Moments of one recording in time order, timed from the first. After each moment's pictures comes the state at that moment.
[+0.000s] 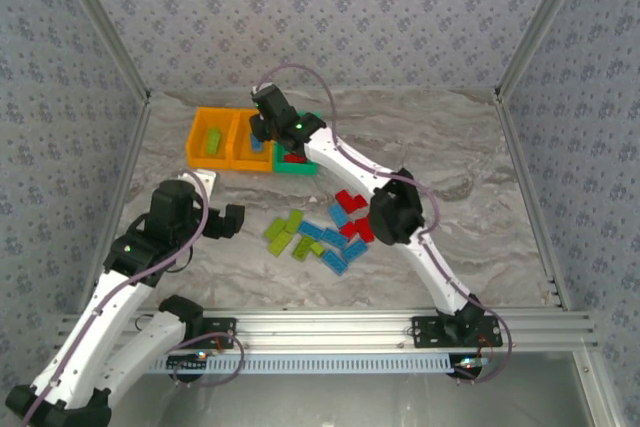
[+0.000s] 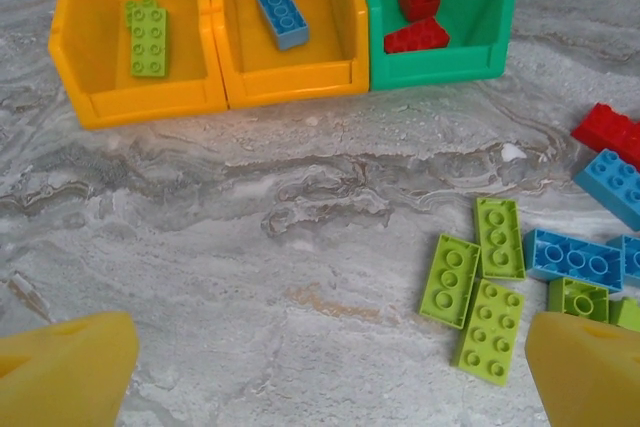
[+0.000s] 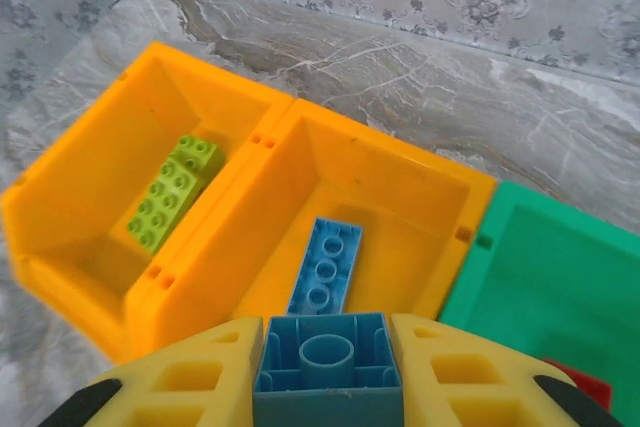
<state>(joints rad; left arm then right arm) -0.43 0.68 0.81 -0.80 -0.12 -0.13 0.79 2.52 2.49 -0.57 0.18 0.26</state>
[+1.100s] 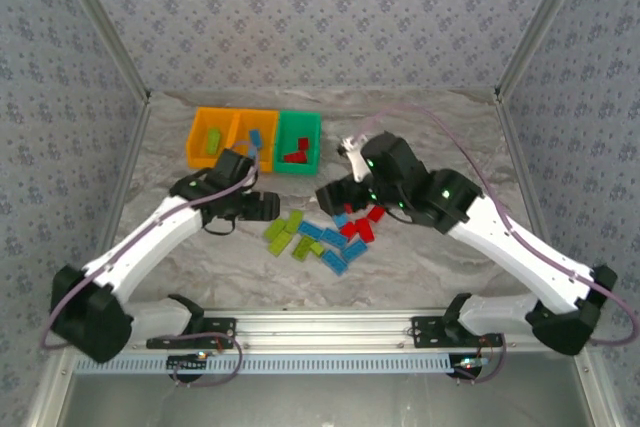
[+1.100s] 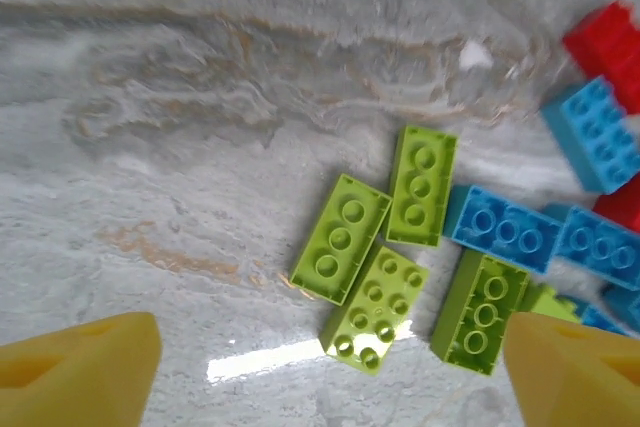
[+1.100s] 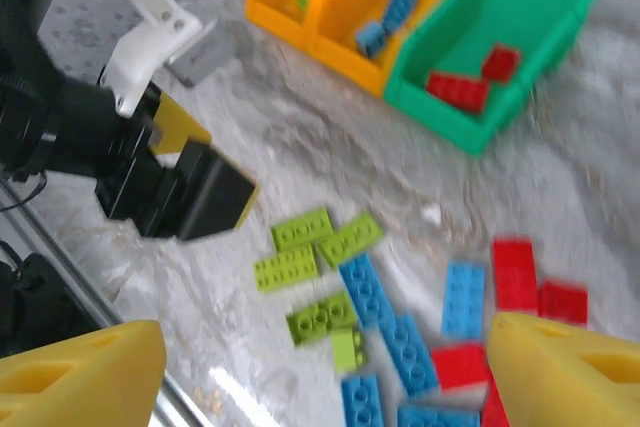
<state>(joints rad) -0.54 1.26 0.97 -0.80 0.01 -0.45 0.88 1.19 1.32 -0.81 0.01 0.32</state>
